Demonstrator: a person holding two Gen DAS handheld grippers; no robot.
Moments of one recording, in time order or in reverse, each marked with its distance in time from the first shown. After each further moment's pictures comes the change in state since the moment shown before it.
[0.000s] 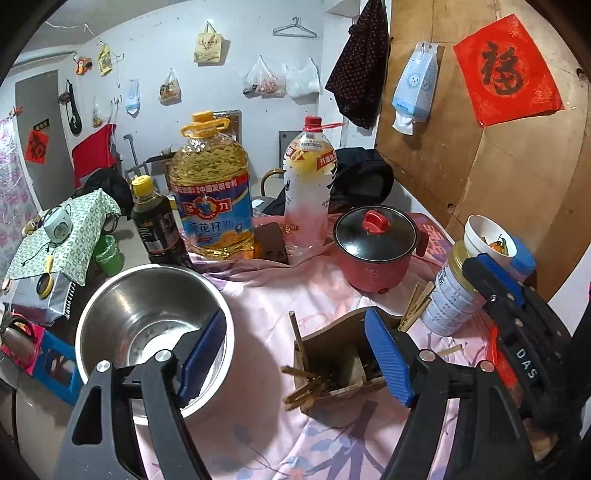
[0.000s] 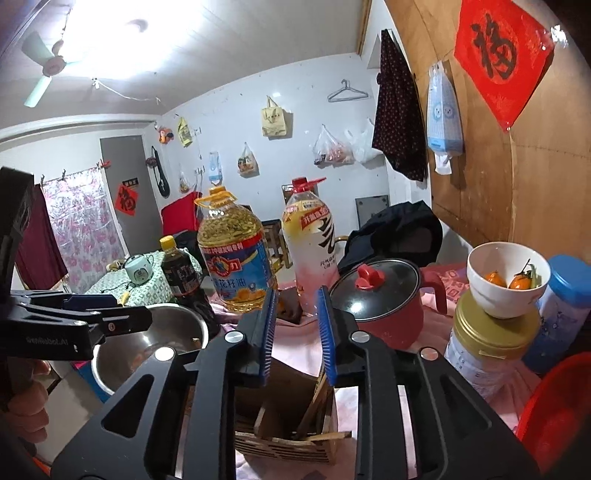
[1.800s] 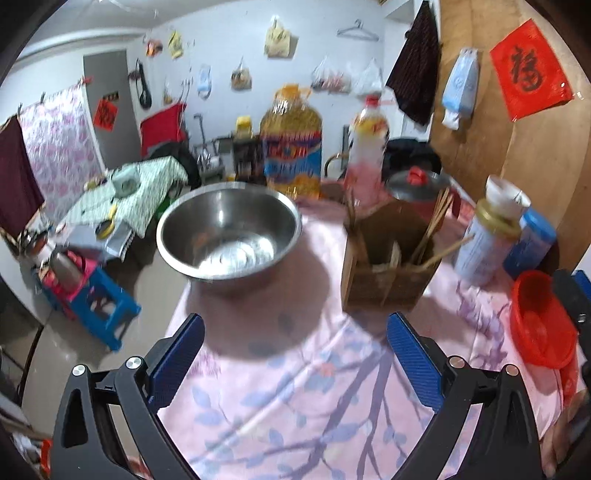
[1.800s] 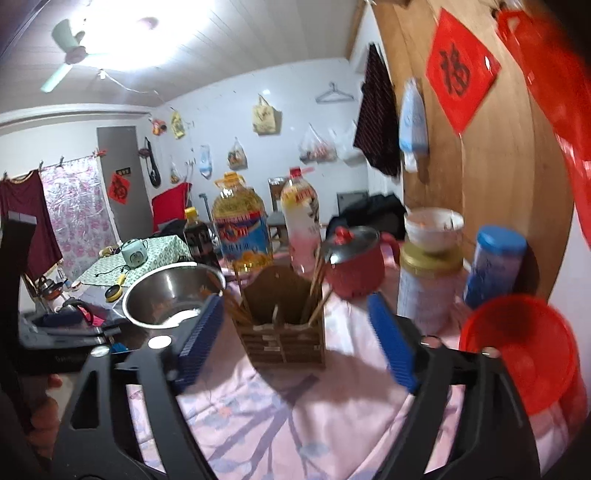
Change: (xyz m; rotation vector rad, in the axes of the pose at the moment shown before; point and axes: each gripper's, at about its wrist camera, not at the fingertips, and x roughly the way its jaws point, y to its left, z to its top) left arm -0.099 -0.004 -0.154 -0.145 0.023 0.227; right arm -0.162 0.028 -0.069 0.002 0.047 -0.126
